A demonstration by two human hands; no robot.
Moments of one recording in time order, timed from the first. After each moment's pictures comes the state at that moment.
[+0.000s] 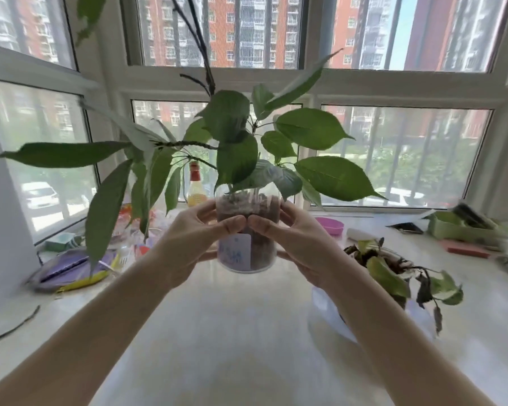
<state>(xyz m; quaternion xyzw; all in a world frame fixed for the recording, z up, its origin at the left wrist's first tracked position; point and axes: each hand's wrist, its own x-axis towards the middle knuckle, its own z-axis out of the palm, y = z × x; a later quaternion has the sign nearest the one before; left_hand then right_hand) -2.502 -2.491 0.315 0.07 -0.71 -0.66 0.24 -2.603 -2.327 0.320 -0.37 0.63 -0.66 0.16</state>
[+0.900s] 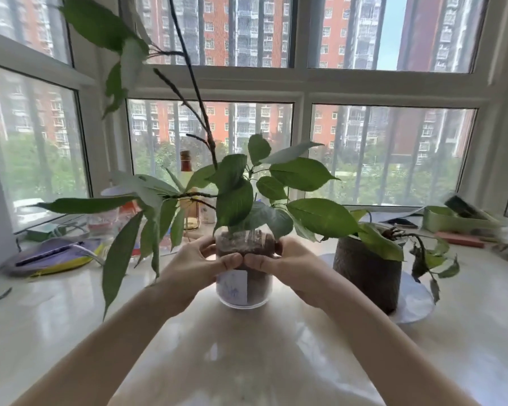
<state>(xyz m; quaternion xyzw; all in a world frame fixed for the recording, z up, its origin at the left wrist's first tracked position) -2.527 -2.494 0.192 0.04 -0.71 -0.66 0.24 -2.631 -2.321 0.211 -0.40 0.69 -0.58 0.15</state>
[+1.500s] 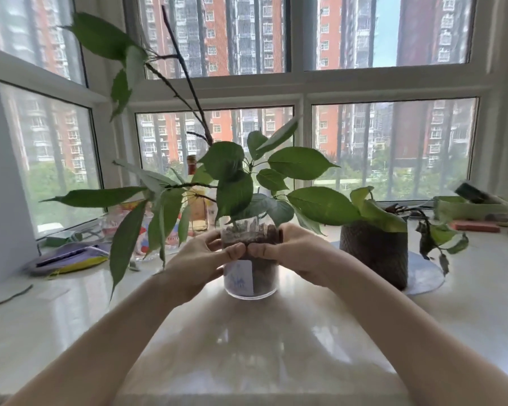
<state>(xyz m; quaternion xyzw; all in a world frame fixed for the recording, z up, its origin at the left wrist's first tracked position) -2.518 -2.487 0.186 0.03 -0.72 -0.66 0.22 -2.627 -2.318 0.209 -0.45 0.68 -0.56 0.16</state>
